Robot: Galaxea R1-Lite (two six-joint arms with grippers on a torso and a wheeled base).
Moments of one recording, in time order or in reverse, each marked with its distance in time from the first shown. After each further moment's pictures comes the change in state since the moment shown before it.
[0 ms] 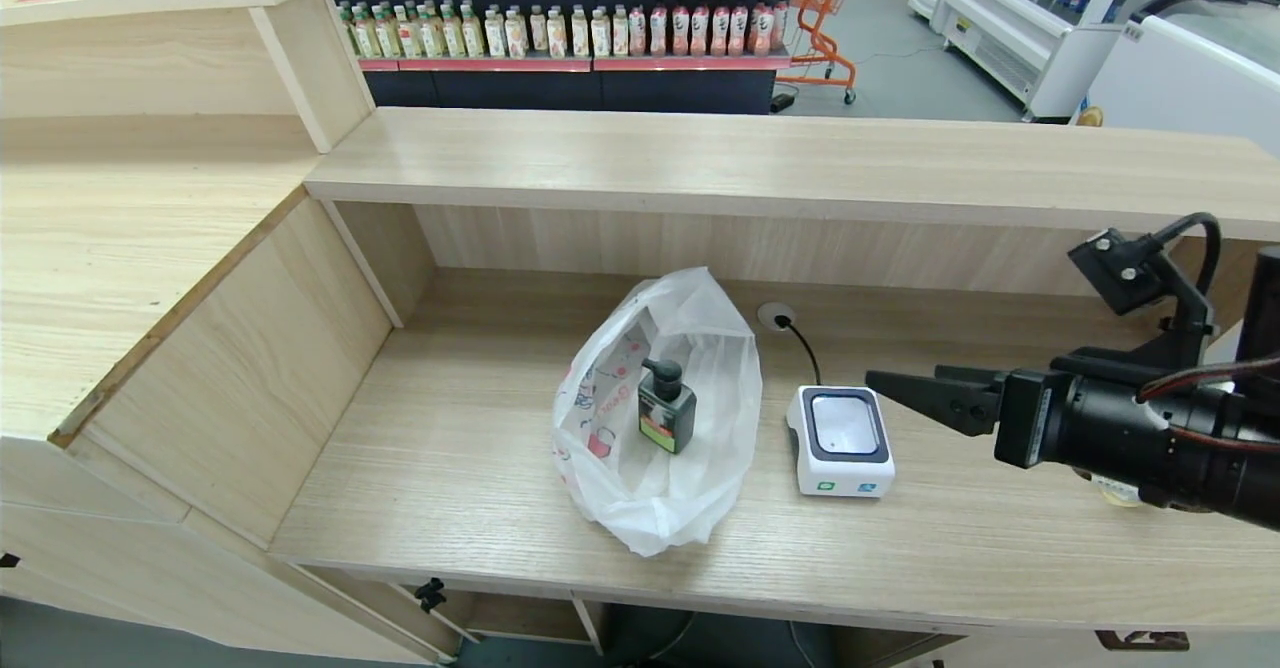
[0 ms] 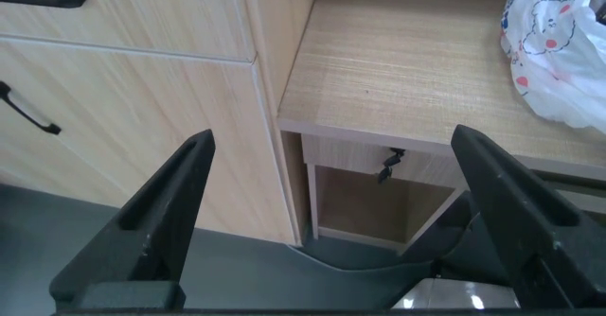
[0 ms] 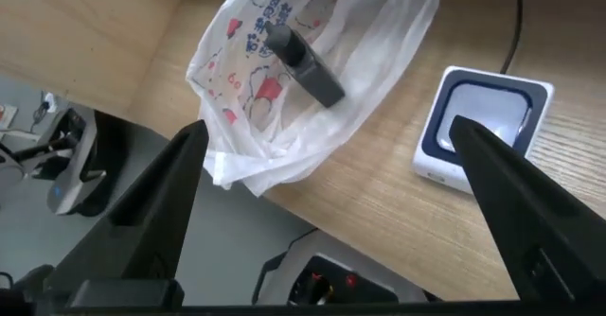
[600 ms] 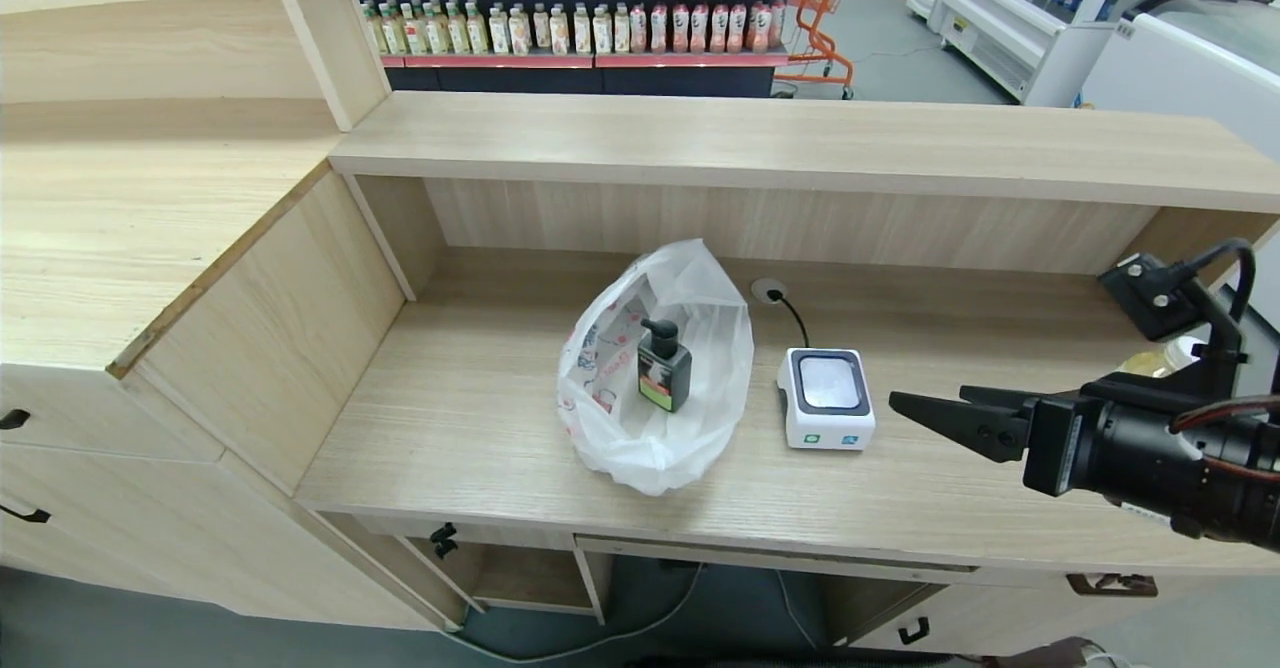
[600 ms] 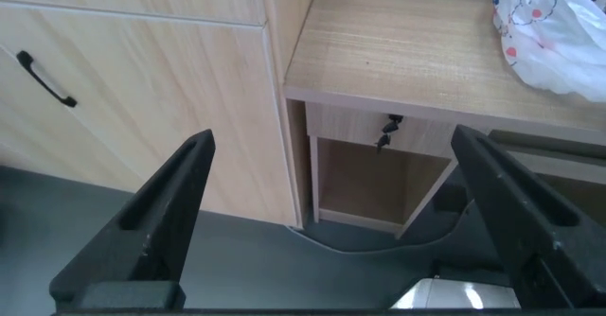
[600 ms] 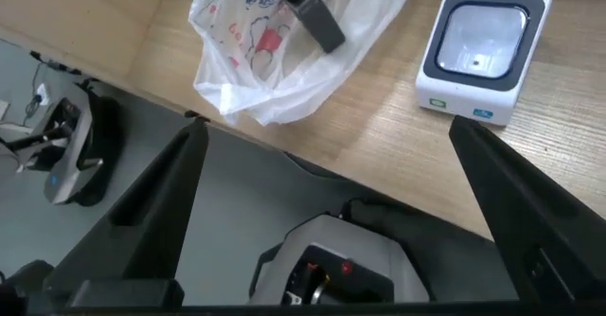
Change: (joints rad) left arm 0.000 0.000 0.000 0.000 0.000 -0.005; right arm -0.026 -0.048 0.067 0.001 -0.003 0.000
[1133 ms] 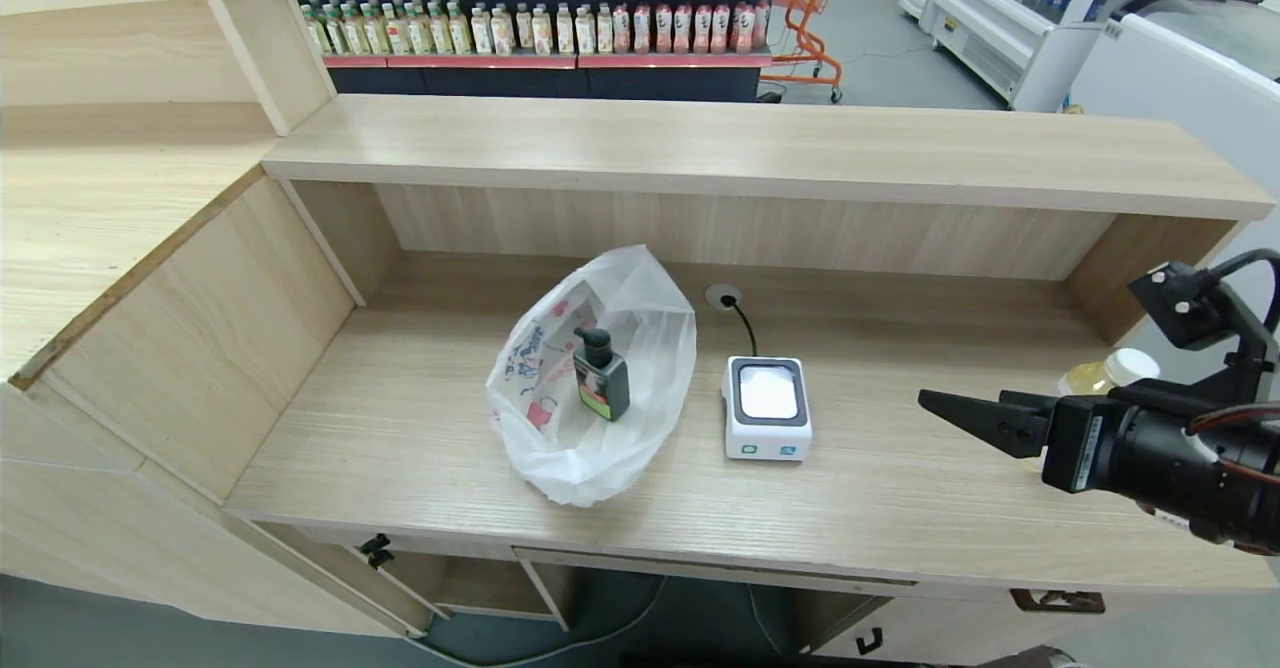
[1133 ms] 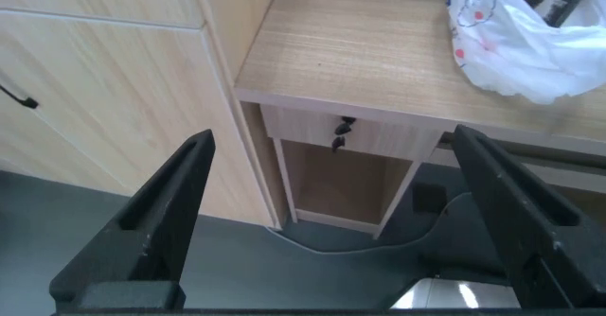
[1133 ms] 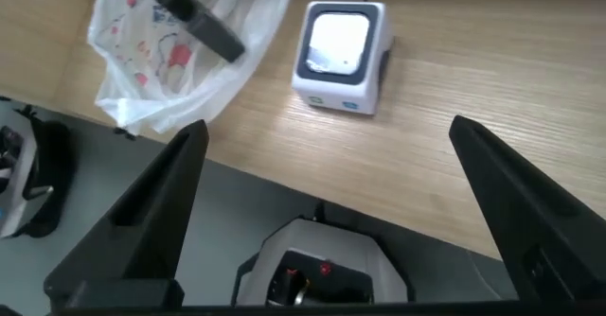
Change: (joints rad) left arm -0.001 0.000 0.000 0.000 0.000 0.001; right arm -0.046 -0.018 0.023 0.016 -0.086 -0.001
